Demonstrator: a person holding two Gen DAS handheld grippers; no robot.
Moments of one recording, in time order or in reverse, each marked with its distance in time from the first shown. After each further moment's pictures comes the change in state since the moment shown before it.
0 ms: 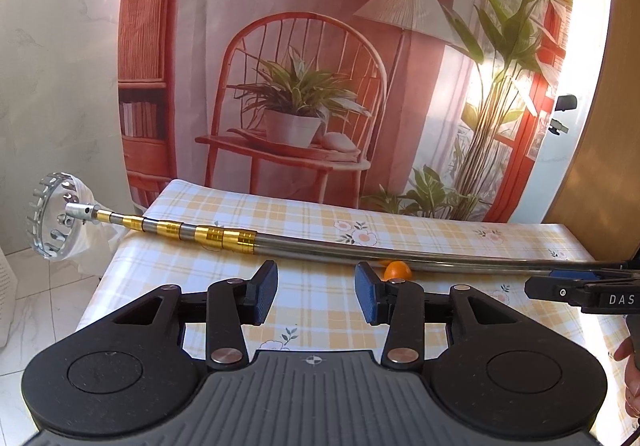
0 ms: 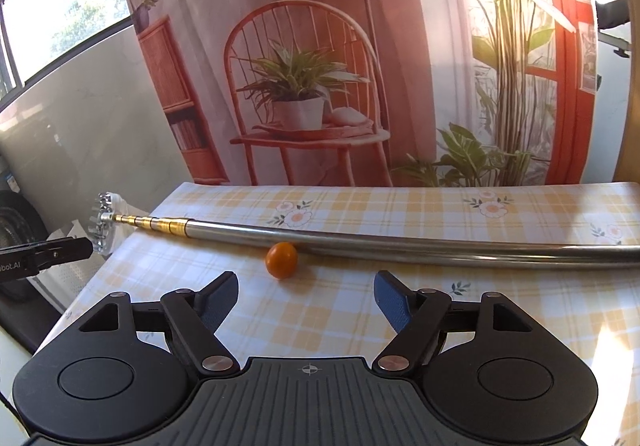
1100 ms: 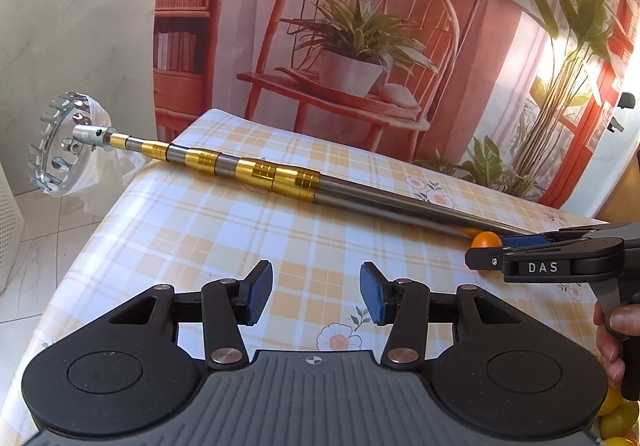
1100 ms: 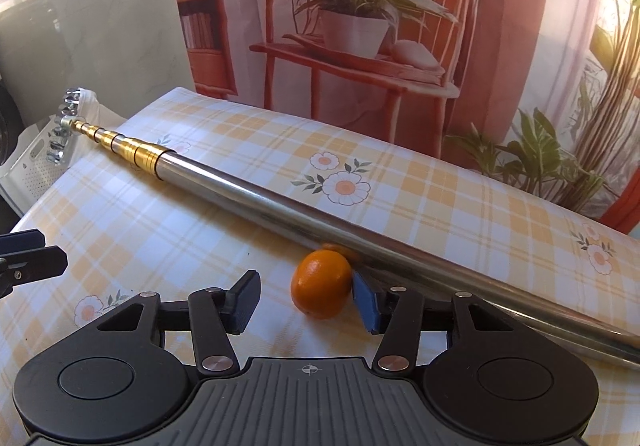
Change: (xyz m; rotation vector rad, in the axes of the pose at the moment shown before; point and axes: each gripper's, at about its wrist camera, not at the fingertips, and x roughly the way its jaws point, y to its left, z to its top) left arm 0.079 0.051 -0.026 -0.114 0.119 0.064; right arm 0.177 0.061 0.017 -0.228 0.254 -0.058
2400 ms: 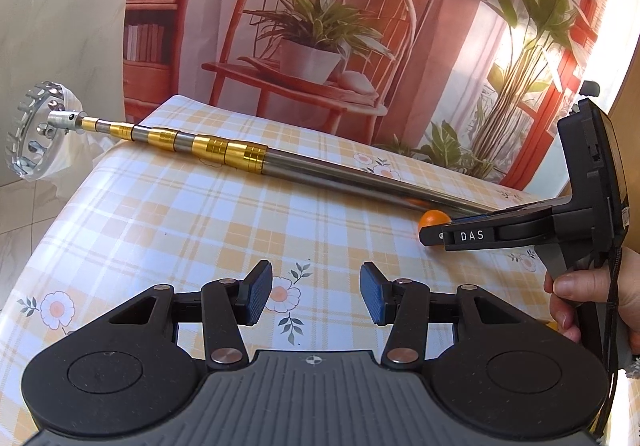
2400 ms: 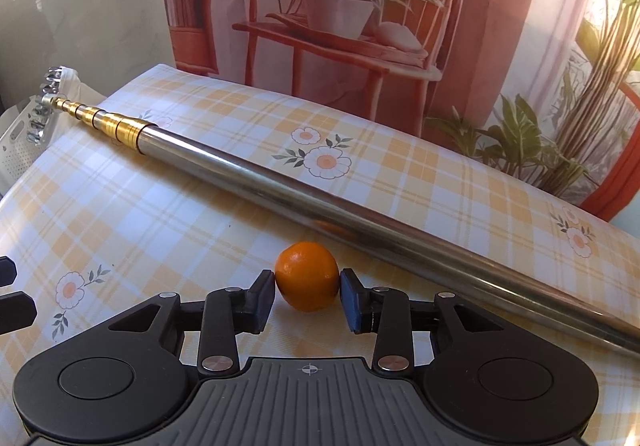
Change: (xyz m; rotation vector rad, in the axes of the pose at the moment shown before) left arm -0.021 -0.017 -0.022 0.012 0.020 -0.092; right arm -0.001 0.002 -0.006 -0.007 0.055 -0.069
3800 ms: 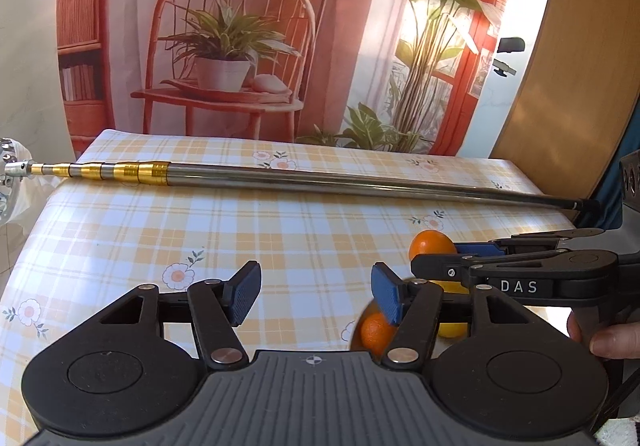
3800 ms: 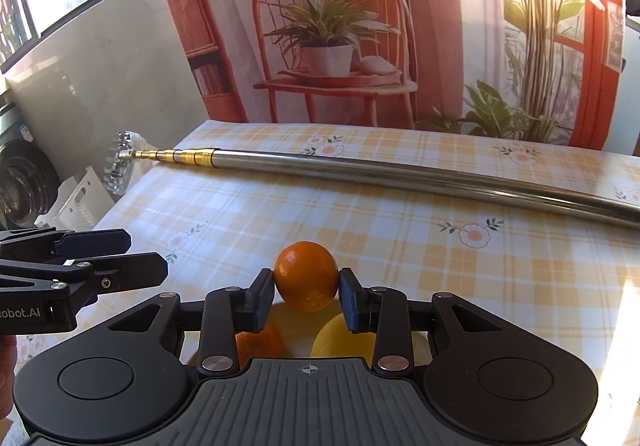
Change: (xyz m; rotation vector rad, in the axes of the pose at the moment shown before) left arm -0.054 -0.080 -0.018 0.180 0.011 -0.117; right arm -0.148 -0.036 -0.115 0.173 -0.176 0.165
